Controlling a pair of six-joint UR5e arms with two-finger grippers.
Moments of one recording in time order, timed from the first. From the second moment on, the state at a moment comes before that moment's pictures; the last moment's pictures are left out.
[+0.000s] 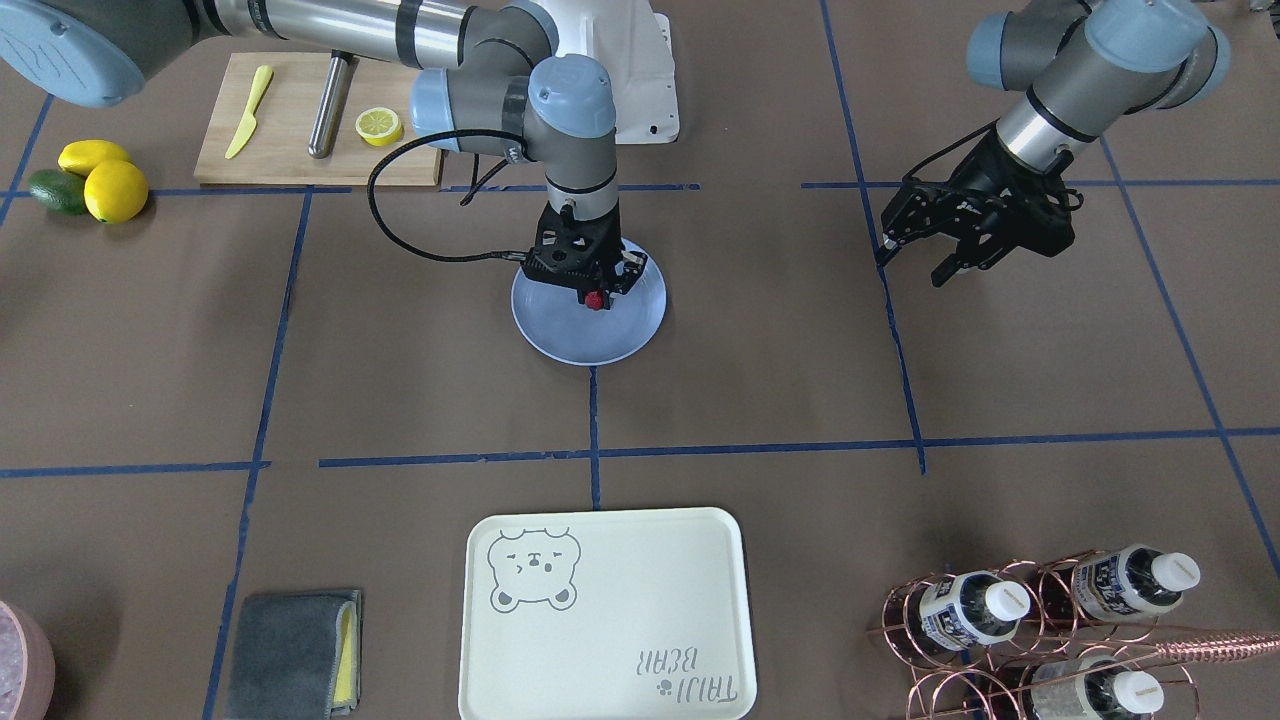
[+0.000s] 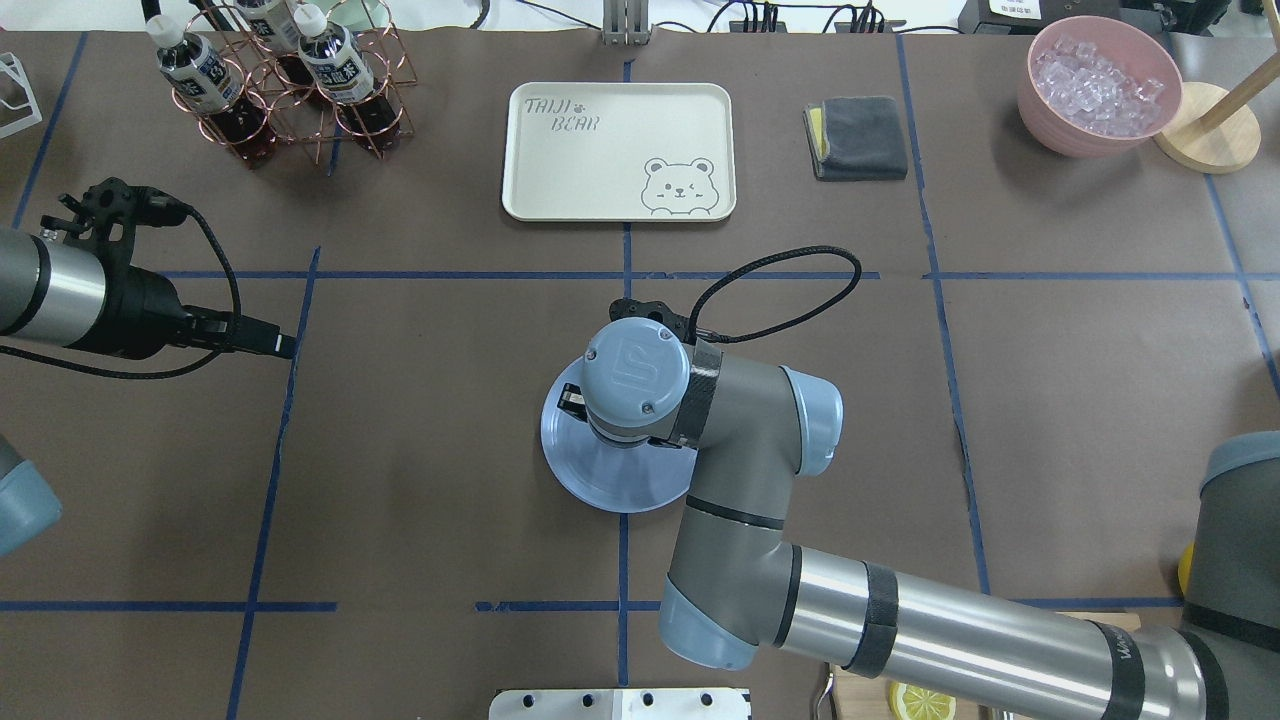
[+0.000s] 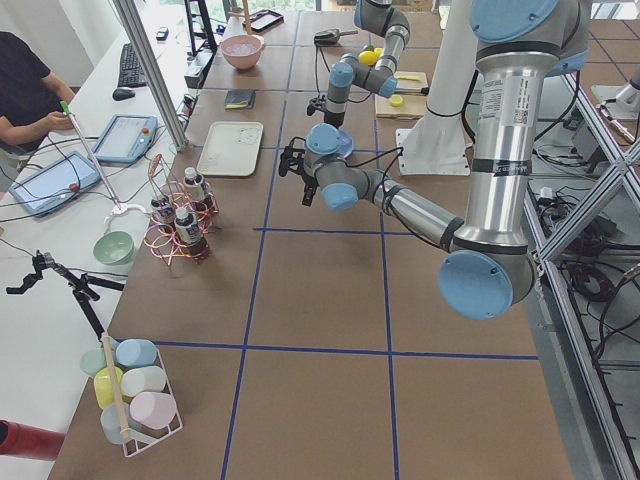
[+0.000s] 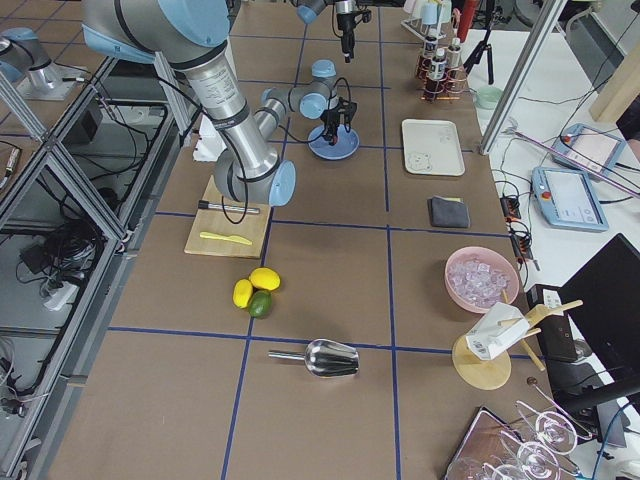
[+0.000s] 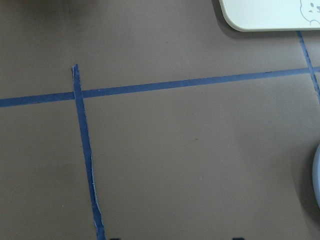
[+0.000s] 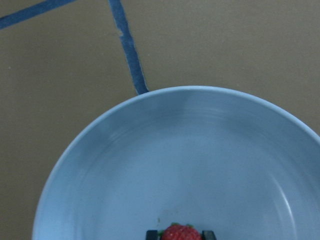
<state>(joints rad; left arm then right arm) -0.83 -1.63 -1.92 -2.21 -2.13 -0.97 0.38 -0.79 1.49 -1.45 1.71 1.64</state>
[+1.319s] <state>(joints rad) -0.83 -1.62 -1.92 -2.21 -2.13 -0.97 0.38 -0.80 1.51 -1.47 1.71 1.64</state>
